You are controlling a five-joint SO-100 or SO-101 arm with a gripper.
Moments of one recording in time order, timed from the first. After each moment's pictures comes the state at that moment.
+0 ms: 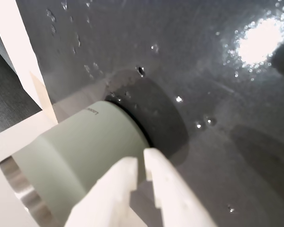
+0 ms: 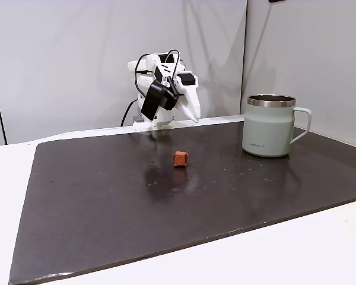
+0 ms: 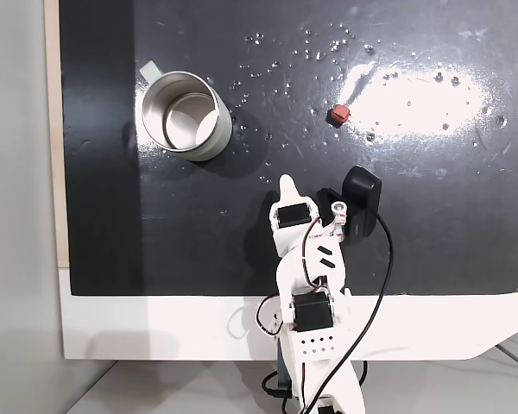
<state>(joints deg) -6.9 181.6 172.6 42.4 -2.1</state>
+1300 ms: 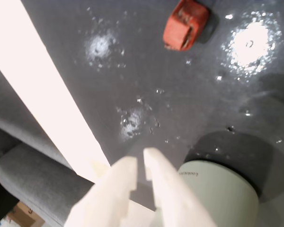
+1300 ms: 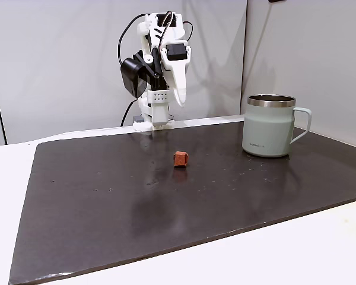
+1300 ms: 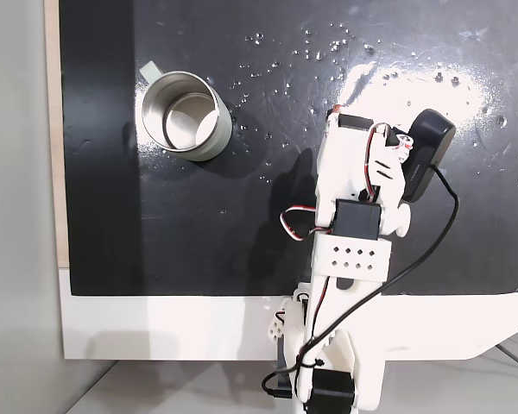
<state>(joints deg) 7.6 118.8 114.6 51.0 5.0</state>
